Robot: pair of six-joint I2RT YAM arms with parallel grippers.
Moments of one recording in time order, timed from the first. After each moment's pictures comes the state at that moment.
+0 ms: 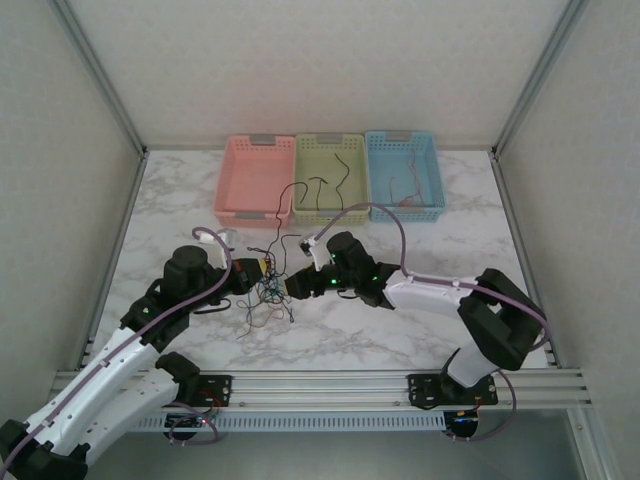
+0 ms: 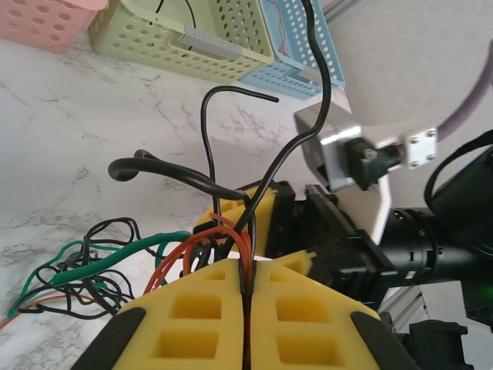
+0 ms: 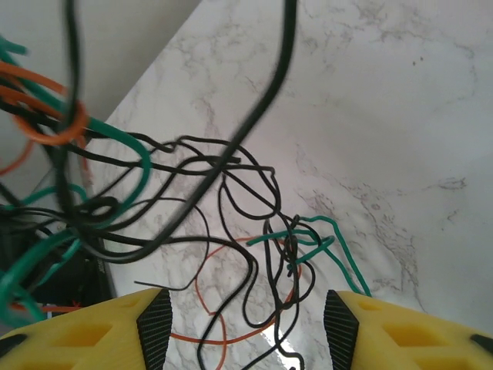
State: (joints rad) left arm -0.56 0.68 0.61 -0.37 0.23 -0.75; right arm 0.90 1.55 0.79 0.22 -0.42 0.44
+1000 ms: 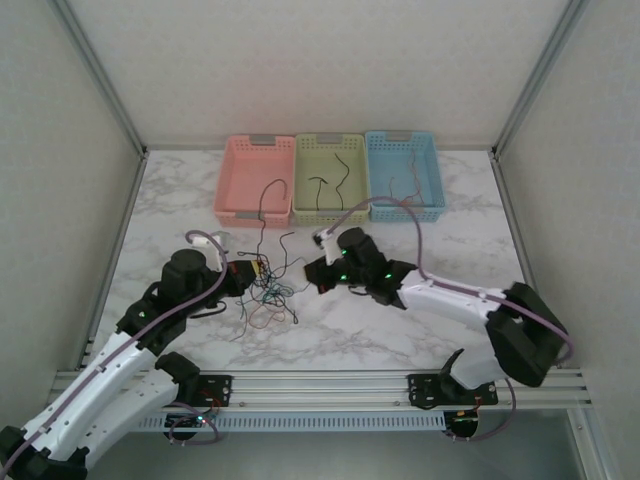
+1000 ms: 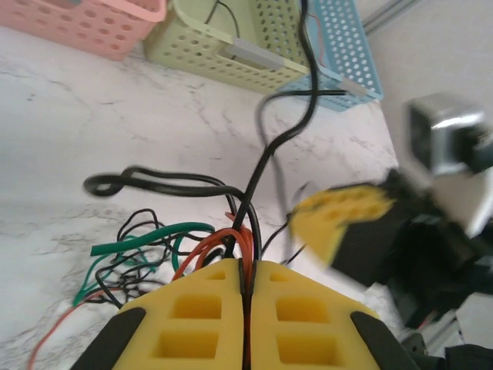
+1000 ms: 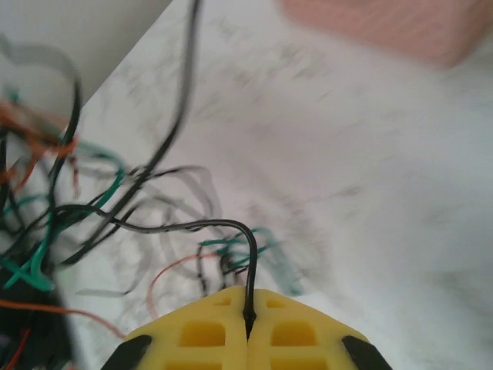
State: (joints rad) left arm -0.56 0.63 0.61 -0.46 0.12 -0.74; right arm 0.83 1.38 0.80 0.03 -0.24 0.38
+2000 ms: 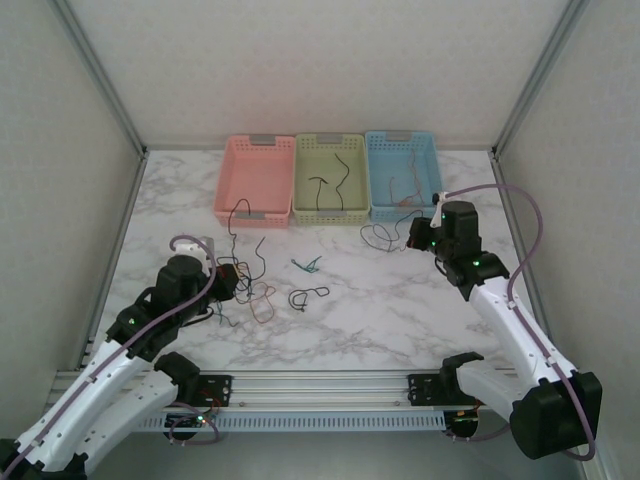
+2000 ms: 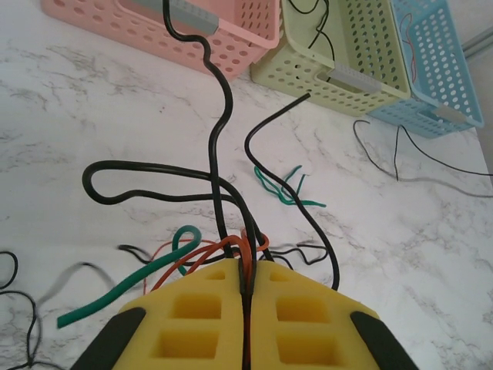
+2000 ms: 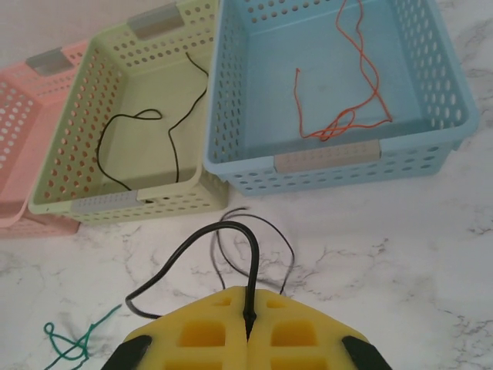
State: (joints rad) left arm -0.56 0.58 0.64 -0.64 -0.08 -0.72; right arm 0.27 1.02 0.81 -0.37 -0.05 0.38
